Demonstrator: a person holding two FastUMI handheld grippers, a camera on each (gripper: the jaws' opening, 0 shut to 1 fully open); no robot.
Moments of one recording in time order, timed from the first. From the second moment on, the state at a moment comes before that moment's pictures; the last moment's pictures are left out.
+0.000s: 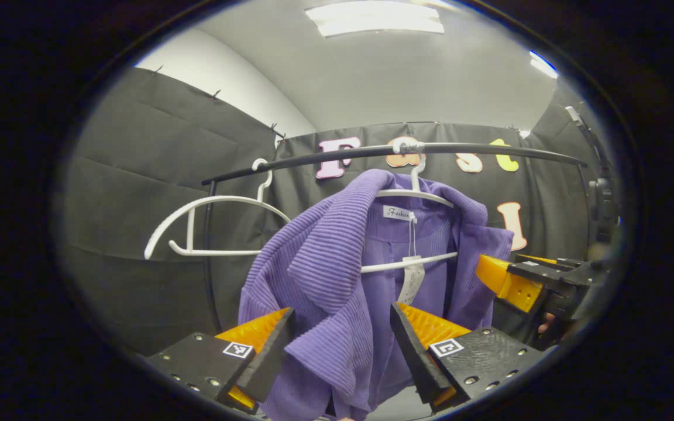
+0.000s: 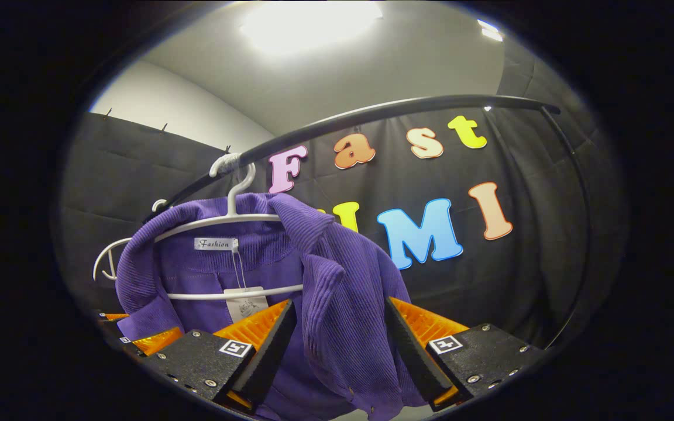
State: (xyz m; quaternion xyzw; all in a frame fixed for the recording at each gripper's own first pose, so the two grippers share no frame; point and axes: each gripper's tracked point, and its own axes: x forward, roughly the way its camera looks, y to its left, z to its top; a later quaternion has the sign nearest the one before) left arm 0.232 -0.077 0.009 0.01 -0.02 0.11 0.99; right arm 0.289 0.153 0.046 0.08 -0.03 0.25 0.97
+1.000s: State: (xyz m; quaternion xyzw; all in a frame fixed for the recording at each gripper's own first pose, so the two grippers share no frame) left arm 0.263 -0.073 -0.029 0.02 0.02 0.12 0.99; right arm 0.302 0.192 0.051 0.08 -0.04 0.33 0.94
